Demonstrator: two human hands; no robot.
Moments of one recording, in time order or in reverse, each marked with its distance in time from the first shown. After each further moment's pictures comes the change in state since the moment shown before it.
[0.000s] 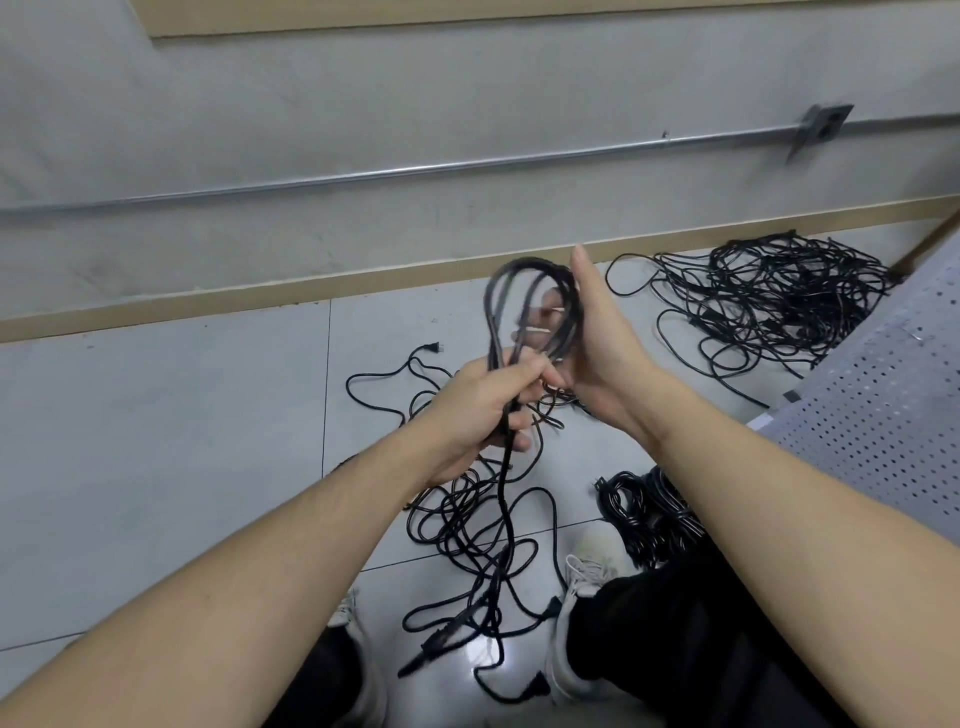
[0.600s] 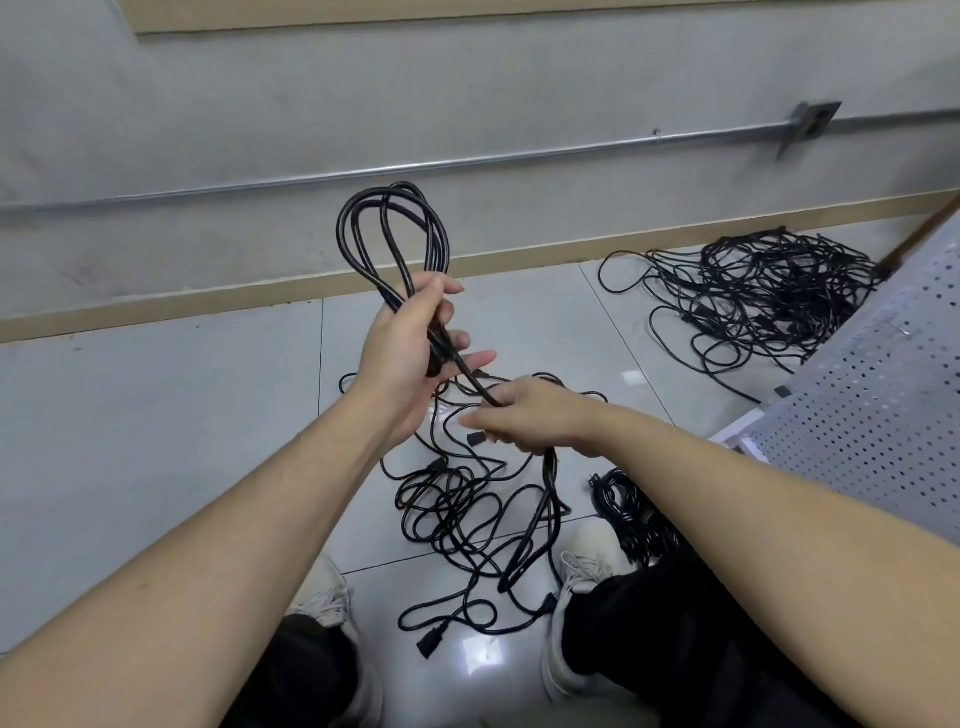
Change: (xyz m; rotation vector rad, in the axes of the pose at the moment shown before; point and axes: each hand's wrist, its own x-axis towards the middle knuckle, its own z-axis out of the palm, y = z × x) left_hand 0.006 0.028 -0.030 -0.203 0.369 0.241; right_hand -0.004 0.046 -0.005 -1.049 -0.351 0.141
